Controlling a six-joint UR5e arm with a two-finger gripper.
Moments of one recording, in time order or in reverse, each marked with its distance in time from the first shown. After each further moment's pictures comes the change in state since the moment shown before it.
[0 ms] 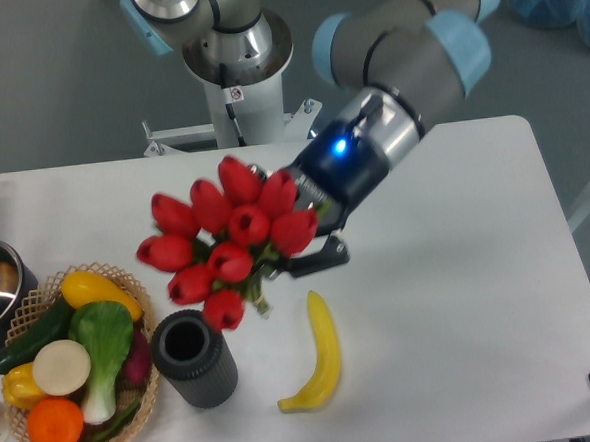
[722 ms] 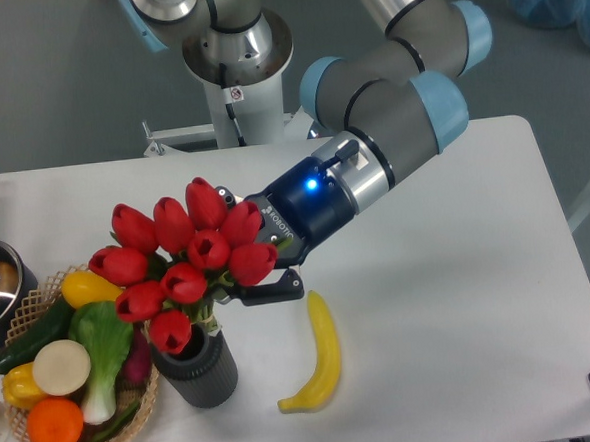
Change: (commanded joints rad) arm -0.044 -0.037 -0.003 0.002 -0.086 -0.029
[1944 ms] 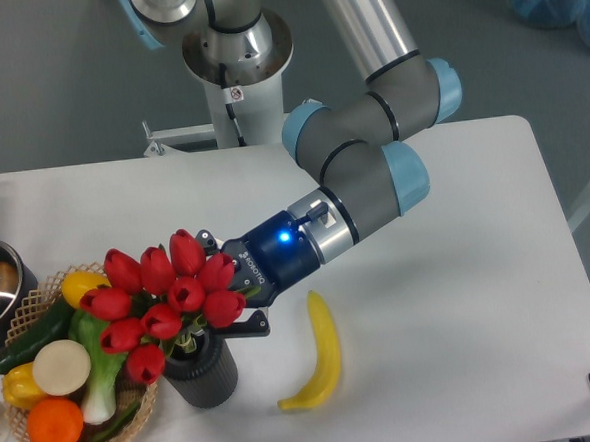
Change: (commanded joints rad) arm -0.011 -0.025 -0.213 0.014 0.002 0.209
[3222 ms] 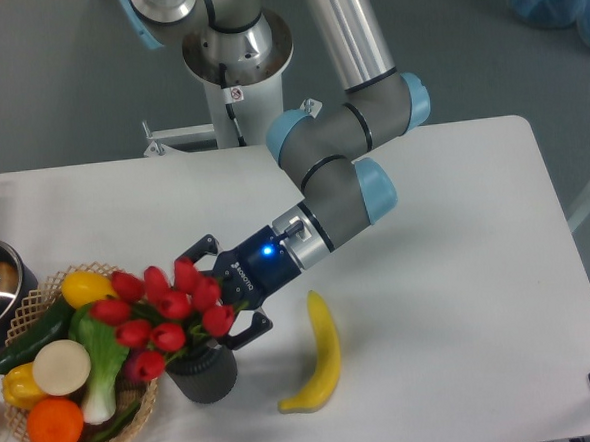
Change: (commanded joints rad) arm -0.006 0.000 -0.117 0.005 0.192 0.084
